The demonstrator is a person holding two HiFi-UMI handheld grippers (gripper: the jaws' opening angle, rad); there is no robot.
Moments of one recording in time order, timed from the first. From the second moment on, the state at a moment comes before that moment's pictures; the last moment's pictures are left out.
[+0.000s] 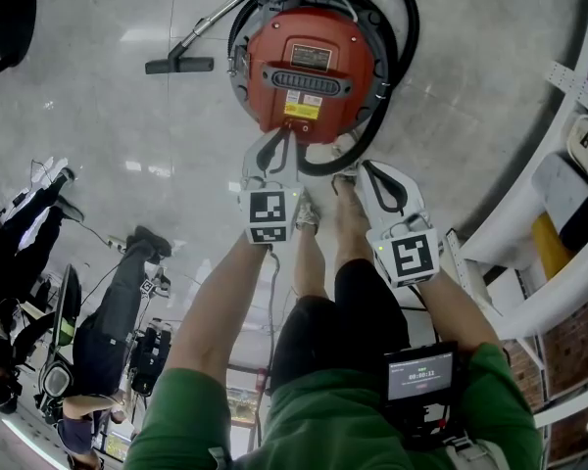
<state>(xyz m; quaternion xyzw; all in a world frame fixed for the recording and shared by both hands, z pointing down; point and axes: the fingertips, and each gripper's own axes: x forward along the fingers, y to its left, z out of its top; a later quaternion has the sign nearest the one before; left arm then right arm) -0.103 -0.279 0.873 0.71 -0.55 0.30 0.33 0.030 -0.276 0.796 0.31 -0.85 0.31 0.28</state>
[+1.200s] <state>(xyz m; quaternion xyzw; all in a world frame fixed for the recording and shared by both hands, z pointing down) -0.107 -0.279 0.880 0.69 -0.55 0.31 0.36 0.036 -0.280 0.798 0.31 -0.85 0.31 0.28</state>
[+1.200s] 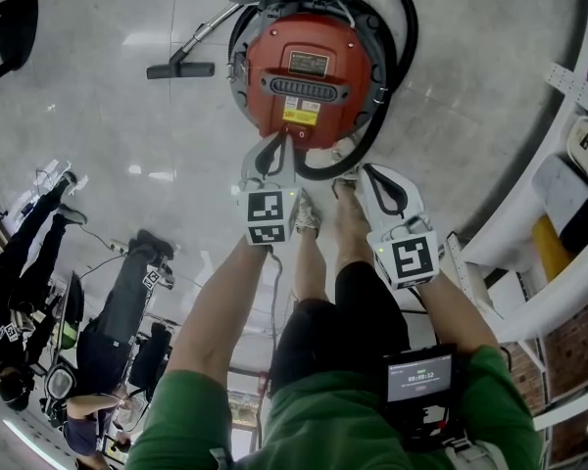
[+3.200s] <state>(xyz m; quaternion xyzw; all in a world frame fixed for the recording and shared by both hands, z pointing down) -0.098 -0.205 0.581 0.75 -0.58 0.20 0.23 0.050 -0.233 0.525 0.41 -0.87 0.19 0.18</state>
